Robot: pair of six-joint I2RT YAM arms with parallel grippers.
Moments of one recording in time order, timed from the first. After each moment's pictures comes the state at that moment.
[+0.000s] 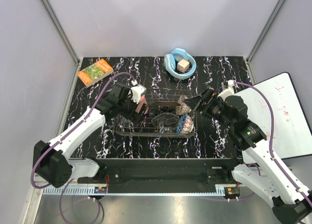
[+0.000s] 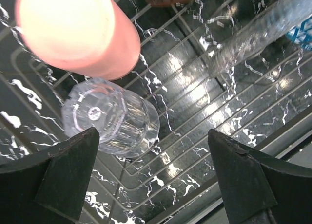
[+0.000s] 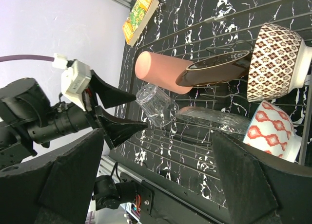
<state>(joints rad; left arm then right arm) -0.53 1.25 1.04 -0.67 0.15 0.09 0.51 0.77 0.85 -0.35 -0.09 0.92</state>
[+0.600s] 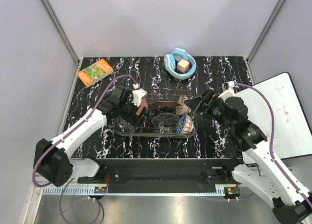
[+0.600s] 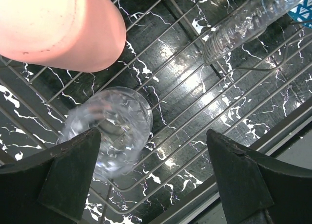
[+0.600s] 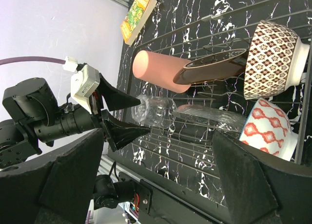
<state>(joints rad) -0.52 1.27 0.99 -0.66 0.21 0.11 0.51 0.75 0.84 -0.35 -0.09 0.92</state>
